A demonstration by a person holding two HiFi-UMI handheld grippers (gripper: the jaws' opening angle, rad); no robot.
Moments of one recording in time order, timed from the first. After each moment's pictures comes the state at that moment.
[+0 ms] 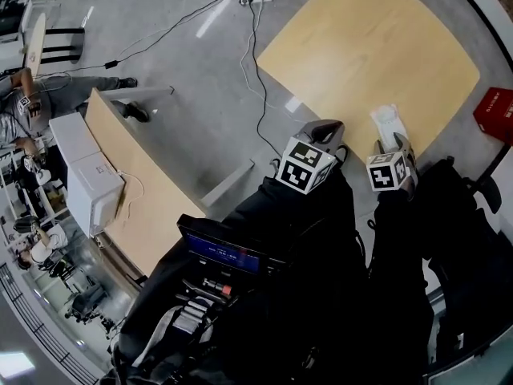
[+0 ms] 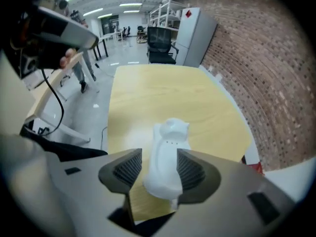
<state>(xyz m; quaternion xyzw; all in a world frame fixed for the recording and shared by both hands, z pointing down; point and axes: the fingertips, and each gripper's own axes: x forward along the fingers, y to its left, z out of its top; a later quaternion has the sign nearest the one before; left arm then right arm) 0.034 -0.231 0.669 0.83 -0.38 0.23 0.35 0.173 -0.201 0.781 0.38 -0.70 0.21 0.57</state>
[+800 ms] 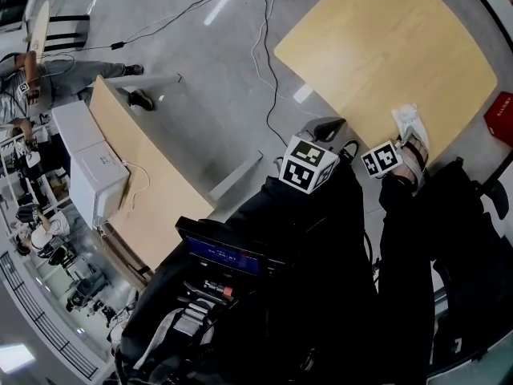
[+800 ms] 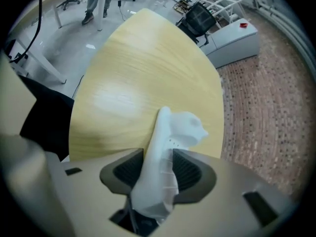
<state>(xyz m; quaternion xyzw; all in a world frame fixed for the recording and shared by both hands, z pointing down) -0.017 -0.220 0.676 0.81 -0.40 0.22 0.36 0.182 -0.208 0.832 0.33 -0.55 -0.01 0.77</state>
